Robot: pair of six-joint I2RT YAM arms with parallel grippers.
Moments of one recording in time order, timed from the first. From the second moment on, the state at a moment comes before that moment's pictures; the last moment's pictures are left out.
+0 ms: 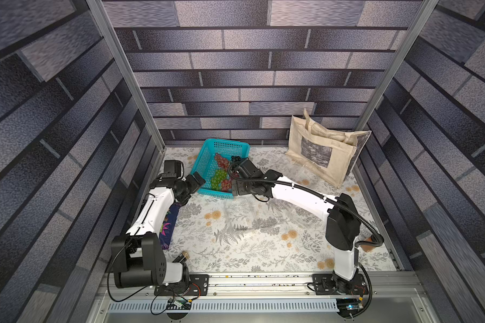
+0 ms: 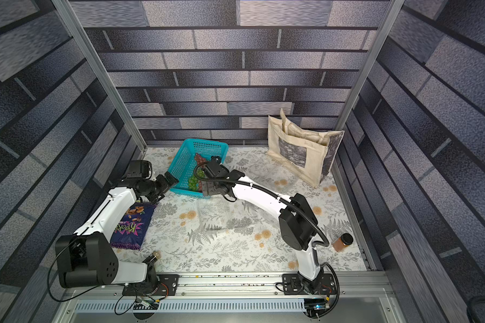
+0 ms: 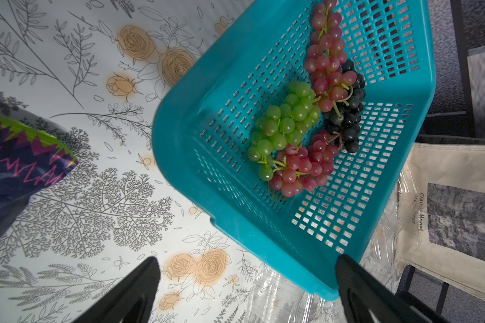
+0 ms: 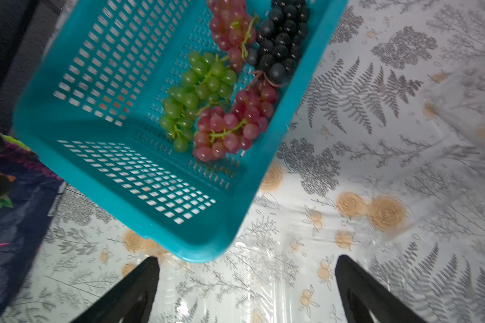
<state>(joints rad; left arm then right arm) 0.08 1.38 1.05 -0.65 0.34 -0.65 0.89 2.01 1.79 -0.69 0.17 0.54</state>
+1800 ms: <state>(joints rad) -0.09 1.98 1.84 -0.86 0.15 -0.47 0.68 1.85 1.67 -0.68 0.05 0.42</state>
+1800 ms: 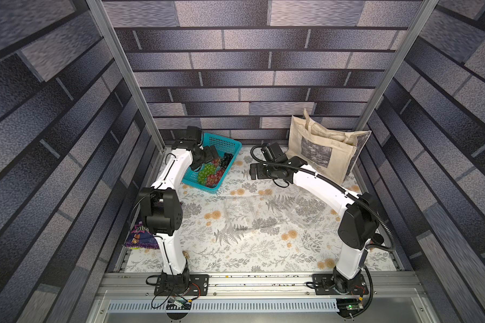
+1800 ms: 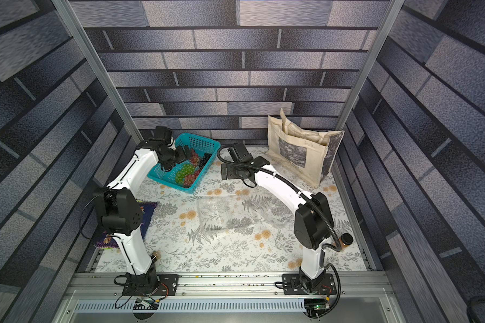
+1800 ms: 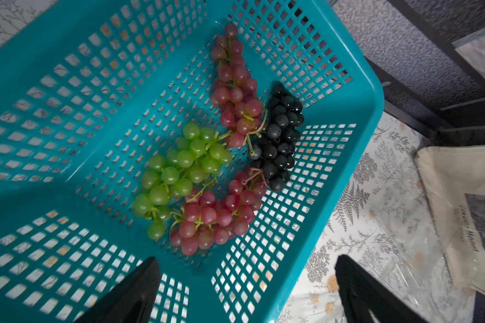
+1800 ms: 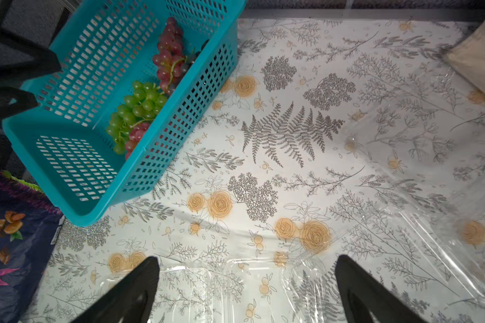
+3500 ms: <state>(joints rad) -0.12 2.58 2.48 -1.03 0.14 -0.52 0.68 1.85 1.55 -0.64 0.00 0.40</state>
